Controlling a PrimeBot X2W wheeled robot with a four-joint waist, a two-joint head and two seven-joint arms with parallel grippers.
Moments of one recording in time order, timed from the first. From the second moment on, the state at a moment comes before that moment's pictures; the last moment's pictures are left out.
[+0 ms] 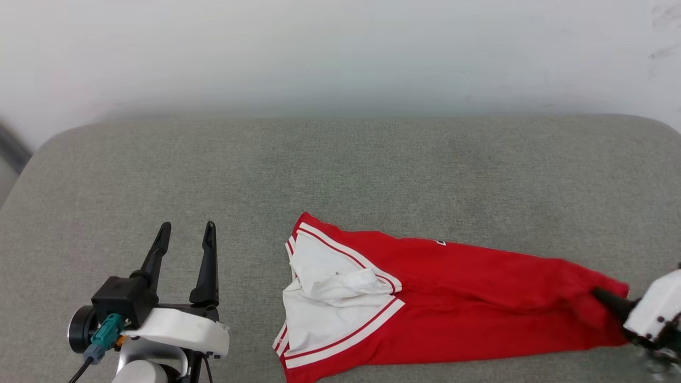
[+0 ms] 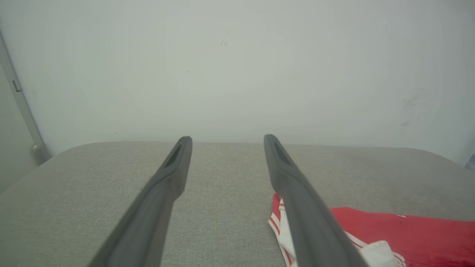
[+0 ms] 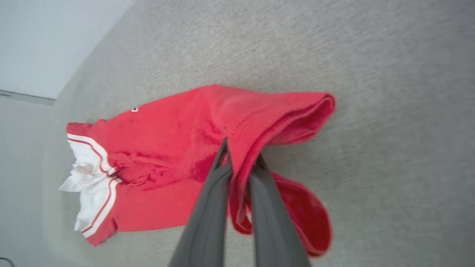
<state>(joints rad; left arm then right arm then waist) -0.10 0.33 -0.27 0.05 -0.46 0.15 -0.25 -0.22 -0.25 -0.31 0.37 0.59 0.13 0.78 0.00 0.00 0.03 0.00</state>
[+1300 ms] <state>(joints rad) -0.18 0.30 -0.33 0.10 -0.46 0.11 -0.25 -0.49 -0.05 0.52 0.55 1.20 0.13 0.52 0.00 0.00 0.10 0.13</state>
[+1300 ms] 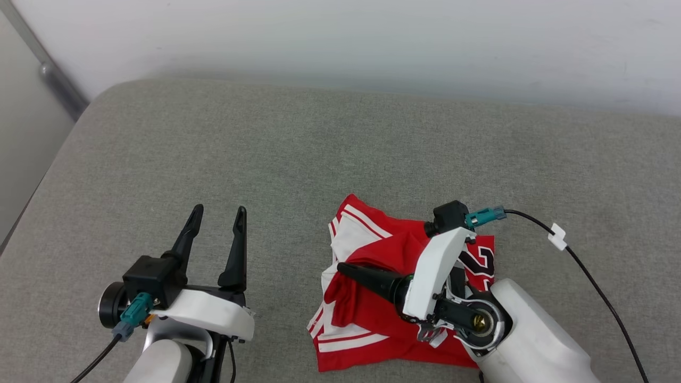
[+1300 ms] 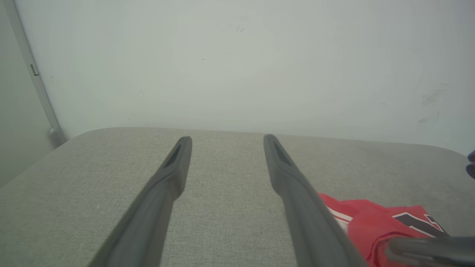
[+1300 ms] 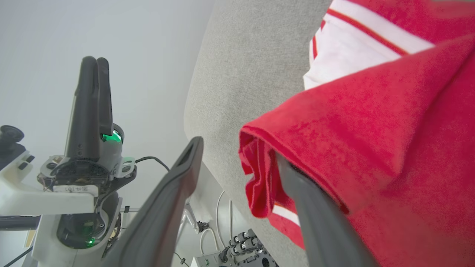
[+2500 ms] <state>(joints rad) -0.06 0.35 -0.29 0.12 -0.48 0.17 -0.25 -0.05 -0.15 0.05 0.13 0.28 0.13 -0.07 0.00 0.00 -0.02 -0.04</state>
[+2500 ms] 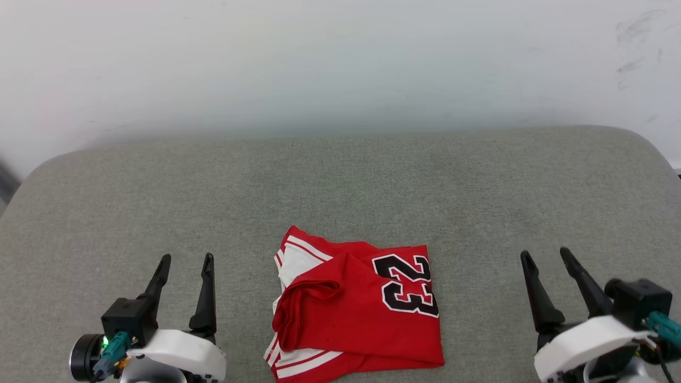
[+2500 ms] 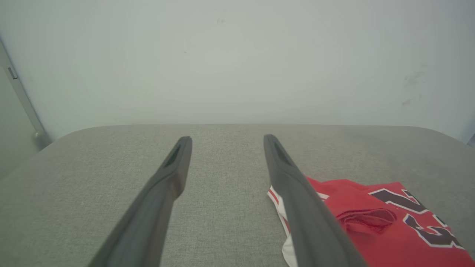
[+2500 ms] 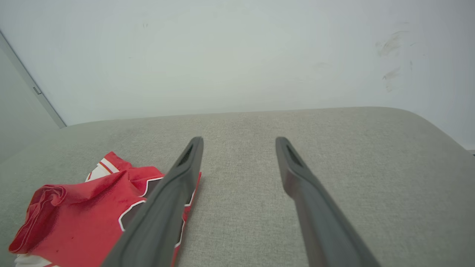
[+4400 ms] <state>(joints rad) -0.15 0.21 -0.18 0.14 -0.36 0.09 -0.26 -0.27 -0.11 -0.02 0.54 1.03 0.13 0.70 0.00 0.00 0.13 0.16</state>
